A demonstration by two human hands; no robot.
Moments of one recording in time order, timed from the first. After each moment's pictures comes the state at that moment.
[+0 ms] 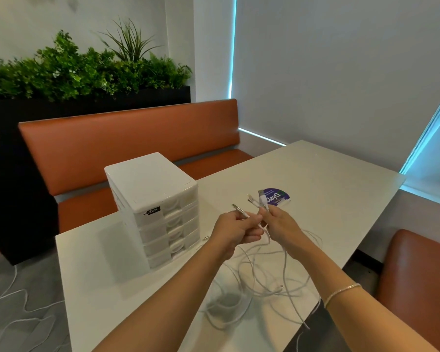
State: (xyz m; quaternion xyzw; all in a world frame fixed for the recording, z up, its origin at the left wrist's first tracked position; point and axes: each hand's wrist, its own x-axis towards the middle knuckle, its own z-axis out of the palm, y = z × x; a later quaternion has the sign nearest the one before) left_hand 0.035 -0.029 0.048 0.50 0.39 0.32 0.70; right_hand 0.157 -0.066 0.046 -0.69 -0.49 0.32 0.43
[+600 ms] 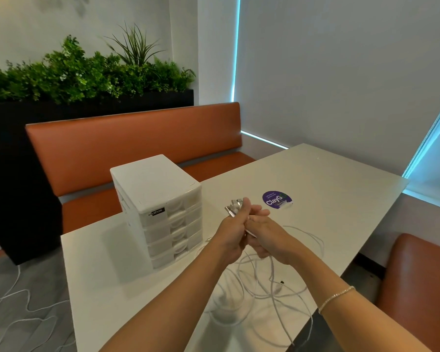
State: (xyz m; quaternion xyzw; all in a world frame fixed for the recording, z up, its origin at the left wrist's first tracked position) left_hand 0.031 -0.043 0.058 0.42 0.34 0.36 0.76; right_hand 0.120 -0.079 0.068 -0.62 -0.52 0.46 0.37
